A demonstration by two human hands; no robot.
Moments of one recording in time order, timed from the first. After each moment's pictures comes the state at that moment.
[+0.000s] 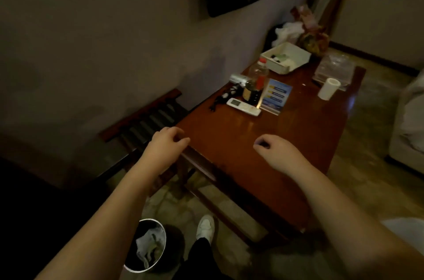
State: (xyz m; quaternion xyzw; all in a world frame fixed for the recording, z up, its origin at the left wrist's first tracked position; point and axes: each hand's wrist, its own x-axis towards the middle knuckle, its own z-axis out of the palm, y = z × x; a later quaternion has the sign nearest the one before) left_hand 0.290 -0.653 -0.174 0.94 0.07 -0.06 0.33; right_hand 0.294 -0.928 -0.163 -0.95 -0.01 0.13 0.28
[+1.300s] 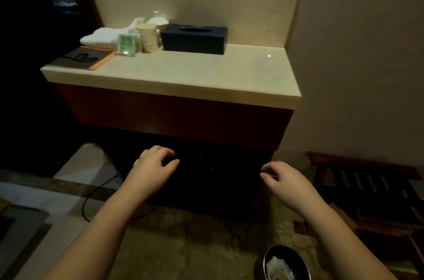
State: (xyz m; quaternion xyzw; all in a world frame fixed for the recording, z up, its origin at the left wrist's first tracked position) left_hand -0.211 -0.176 -0.129 0.84 0.48 0.11 0.23; right_hand 0.061 -0.353 -0.142 -0.81 -0.51 0.21 0.19
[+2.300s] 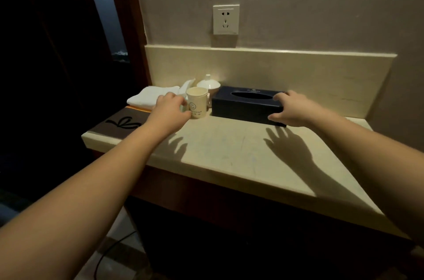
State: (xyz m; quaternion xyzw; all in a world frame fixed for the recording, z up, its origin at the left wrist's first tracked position) left_hand -0.155 0.141 0.027 0.82 0.52 0.22 0.05; right_hand 0.140 0.045 0.036 -0.80 -0.60 -0.01 0.09
